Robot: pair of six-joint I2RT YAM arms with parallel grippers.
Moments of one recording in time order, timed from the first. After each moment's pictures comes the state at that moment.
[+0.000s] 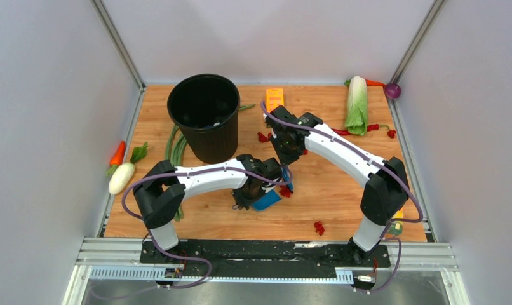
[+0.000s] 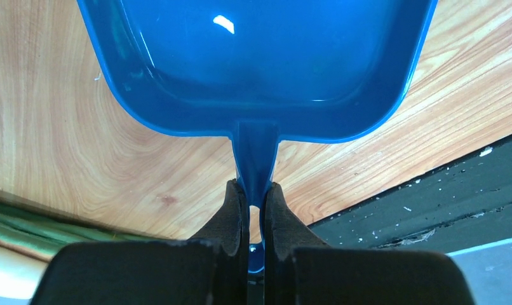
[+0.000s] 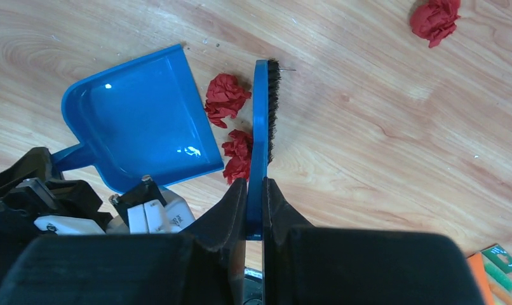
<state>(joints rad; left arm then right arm) -1.04 1.74 1.20 -1.00 -0.09 -0.12 0.73 1.72 1.53 -1.03 0.08 0.28</state>
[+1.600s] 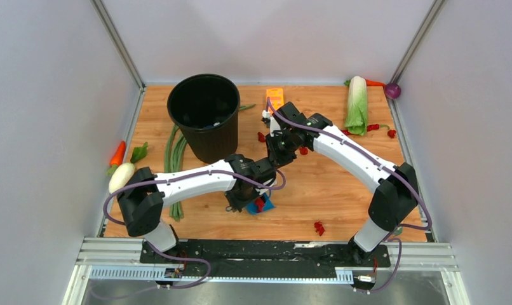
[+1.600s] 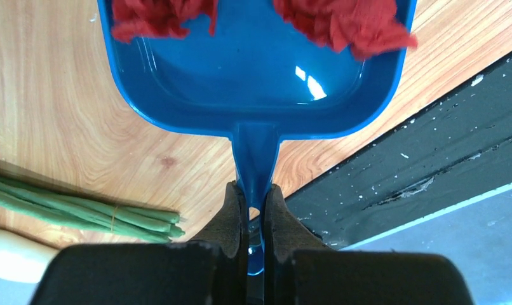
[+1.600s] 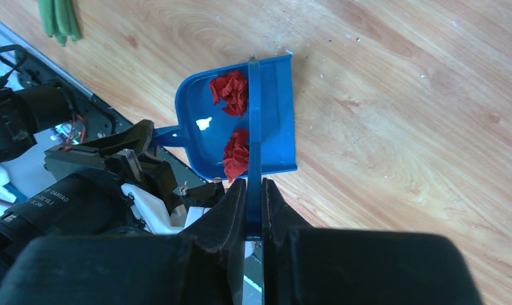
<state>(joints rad) -1.05 1.62 1.19 -1.11 -0.07 -0.10 0.70 1.65 1.49 -0.92 -0.30 0.34</state>
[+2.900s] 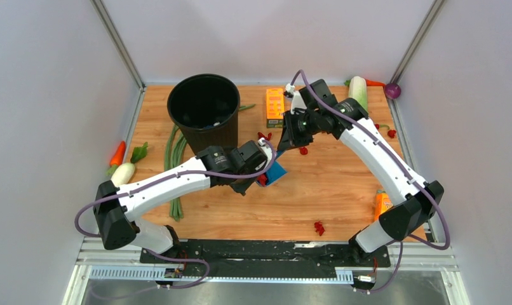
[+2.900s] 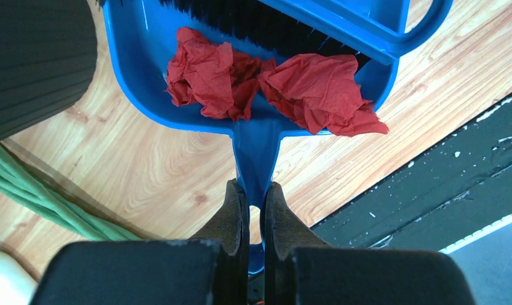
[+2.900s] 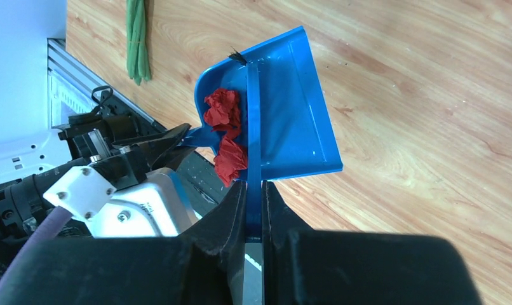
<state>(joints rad) -1.03 1.41 1.25 -0.98 -0.19 -0.18 0.59 1.54 1.67 -1.06 -0.37 0.38</state>
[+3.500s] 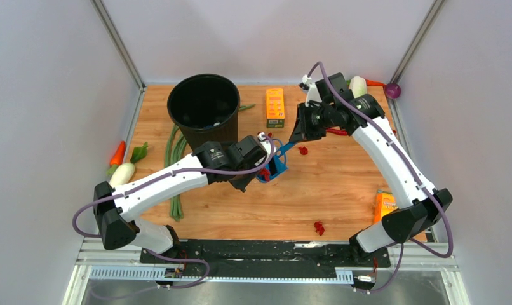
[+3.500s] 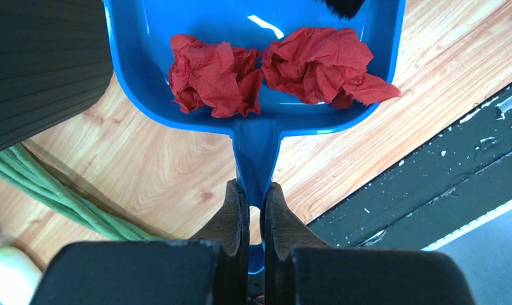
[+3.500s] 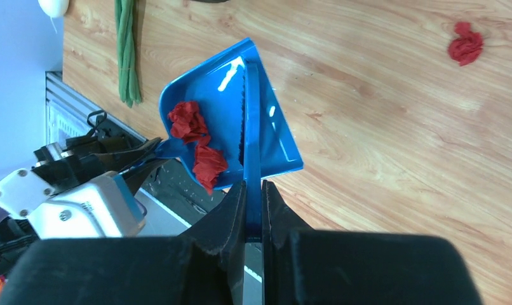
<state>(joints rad) -1.03 1.41 1.35 -1.04 -0.19 -0.18 0.49 1.50 1.72 -1.11 -0.34 0.35</state>
